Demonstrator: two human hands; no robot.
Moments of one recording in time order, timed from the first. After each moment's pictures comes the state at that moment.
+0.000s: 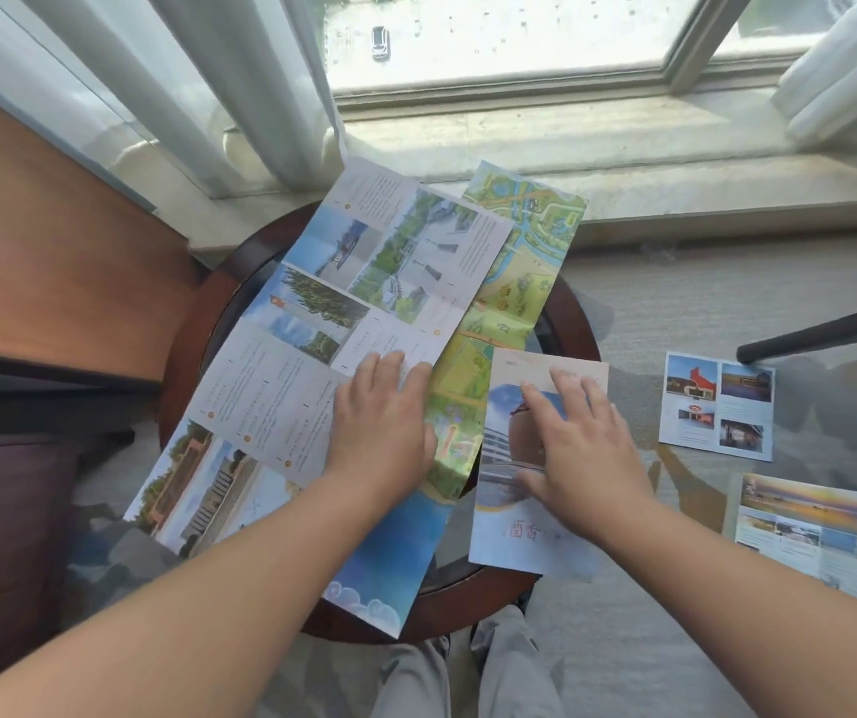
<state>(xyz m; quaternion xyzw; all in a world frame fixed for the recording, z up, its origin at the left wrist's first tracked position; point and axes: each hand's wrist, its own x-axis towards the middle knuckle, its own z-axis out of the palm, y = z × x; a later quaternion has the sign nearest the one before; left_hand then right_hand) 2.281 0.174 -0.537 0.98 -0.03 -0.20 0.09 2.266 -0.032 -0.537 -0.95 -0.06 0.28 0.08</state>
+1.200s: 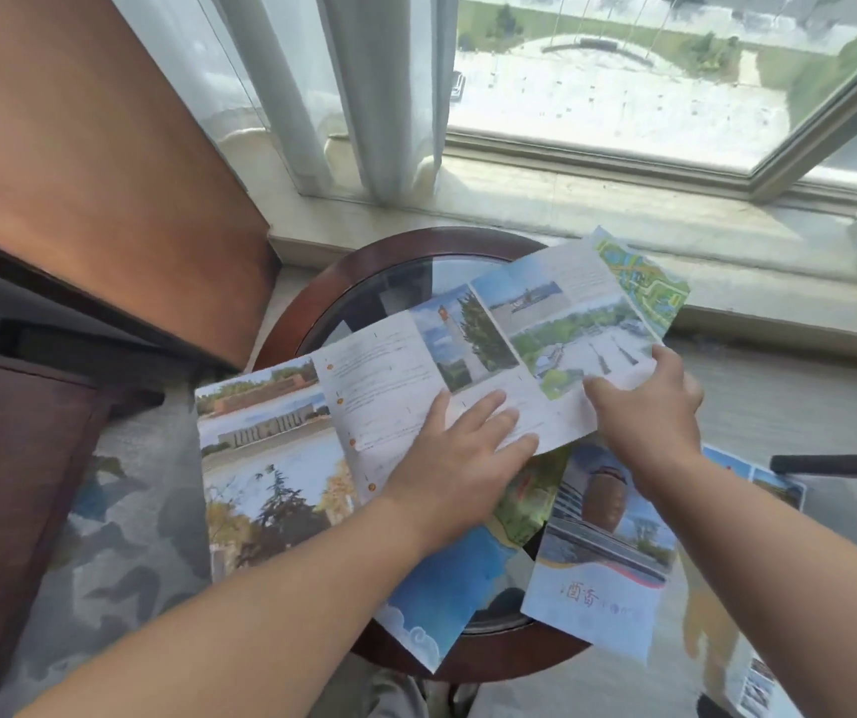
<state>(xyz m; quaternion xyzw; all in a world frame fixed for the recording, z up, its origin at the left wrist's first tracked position) 2.267 0.213 -0.512 0.96 -0.22 -0.13 0.12 2.355 0.034 -0.510 -0.88 0.27 0.18 0.34</state>
